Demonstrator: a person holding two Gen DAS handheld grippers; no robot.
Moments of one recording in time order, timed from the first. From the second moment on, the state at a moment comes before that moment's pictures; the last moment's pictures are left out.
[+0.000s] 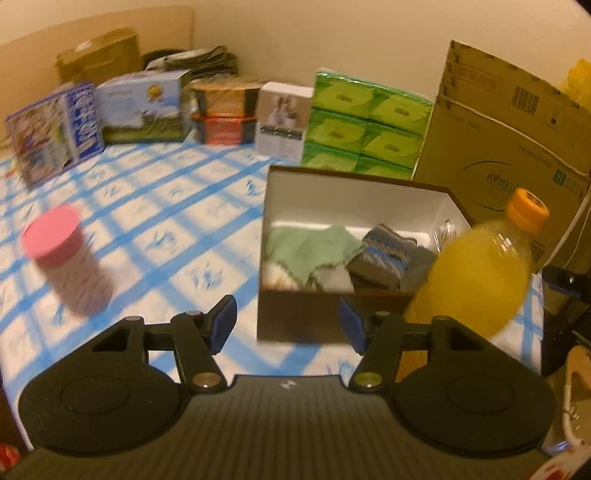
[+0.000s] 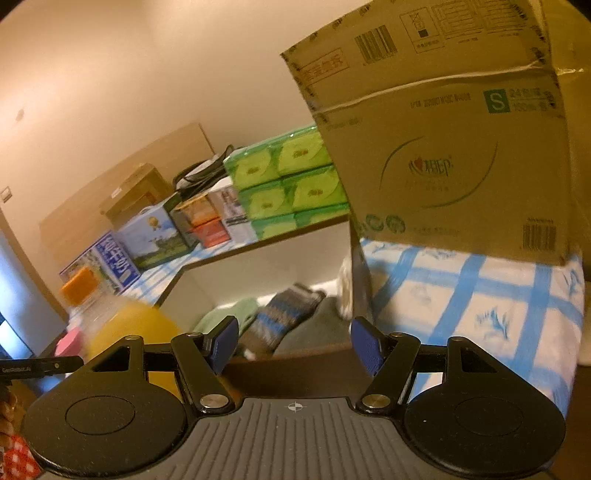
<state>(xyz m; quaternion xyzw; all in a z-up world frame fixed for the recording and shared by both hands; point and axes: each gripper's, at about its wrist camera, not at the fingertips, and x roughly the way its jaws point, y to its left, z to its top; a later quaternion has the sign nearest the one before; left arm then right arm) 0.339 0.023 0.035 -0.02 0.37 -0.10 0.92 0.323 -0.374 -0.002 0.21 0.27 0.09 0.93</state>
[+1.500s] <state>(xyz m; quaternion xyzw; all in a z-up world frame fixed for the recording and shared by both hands) 0.127 0.026 -0.019 0.00 0.44 -0.06 0.90 0.145 -0.213 -0.051 0.09 0.41 0.21 0.88</state>
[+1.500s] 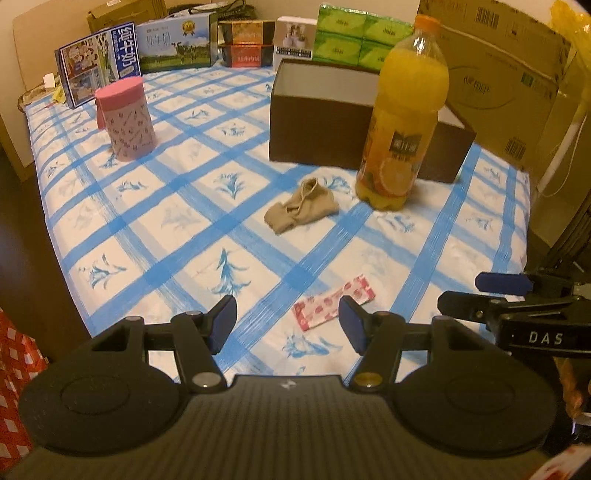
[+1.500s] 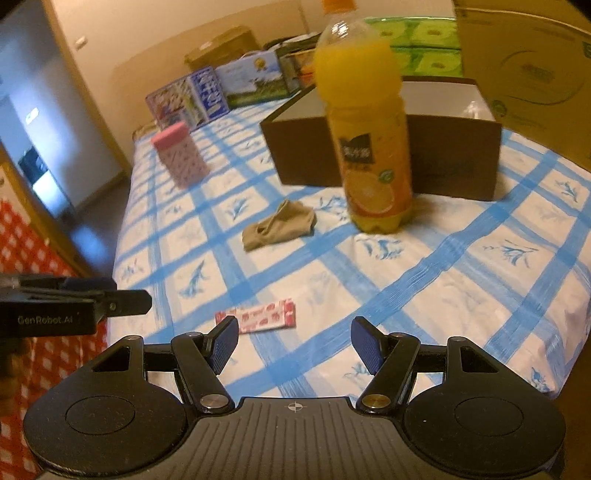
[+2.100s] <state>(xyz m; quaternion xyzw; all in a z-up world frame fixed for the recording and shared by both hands) 0.140 0.035 -0.060 0.00 0.48 -0.06 0.87 0.151 -0.167 -0.094 -0.06 0.41 0.28 0.87</state>
